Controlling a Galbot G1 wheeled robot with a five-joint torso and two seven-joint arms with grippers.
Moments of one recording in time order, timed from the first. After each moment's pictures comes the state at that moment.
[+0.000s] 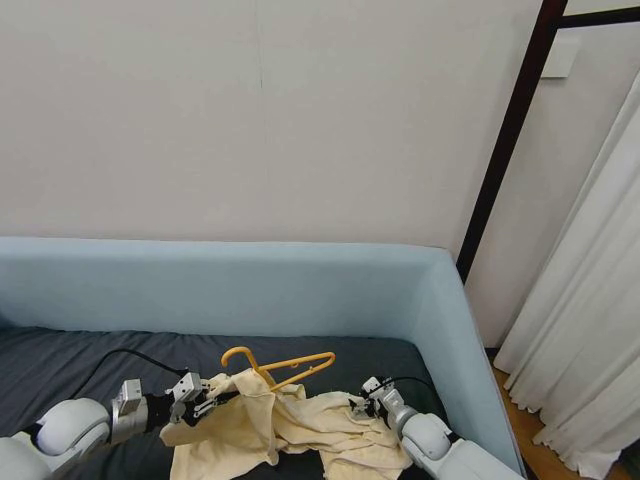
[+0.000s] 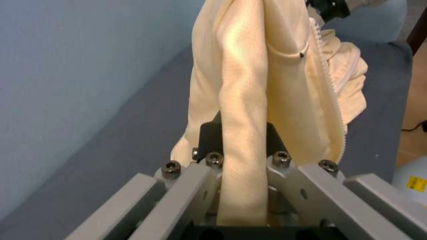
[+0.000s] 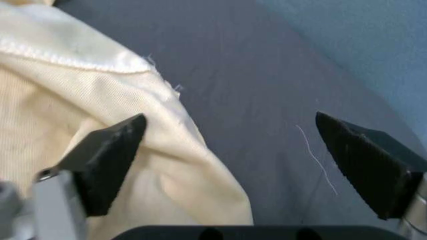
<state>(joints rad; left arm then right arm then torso) 0.91 -0.44 0.08 -1.55 -0.69 -0.19 0.64 -0.66 1.10 -0.37 1.14 0.34 -0.19 0.01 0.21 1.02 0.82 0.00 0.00</state>
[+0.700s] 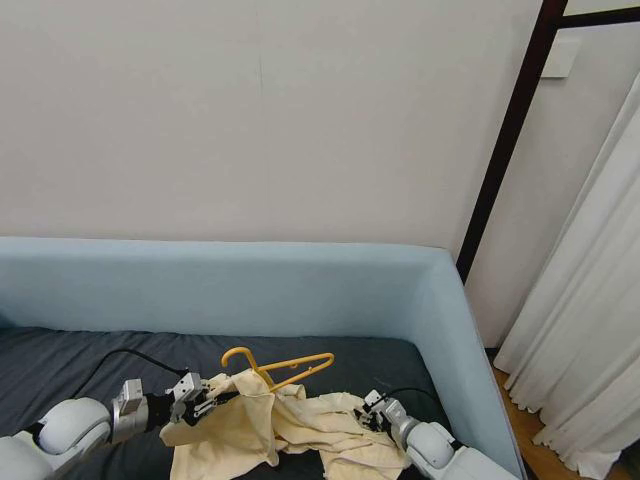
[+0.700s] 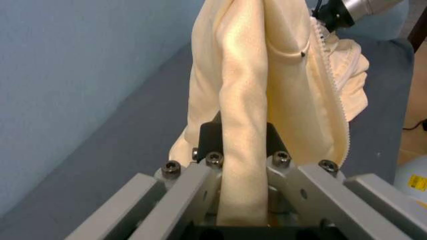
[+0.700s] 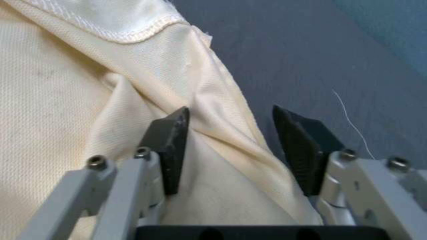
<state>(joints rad) 0.90 -0.46 0.10 -1.53 -0.68 -0.19 0.65 -0.66 1.12 -0.40 1.06 0.34 -0.18 -0.04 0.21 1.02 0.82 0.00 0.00</state>
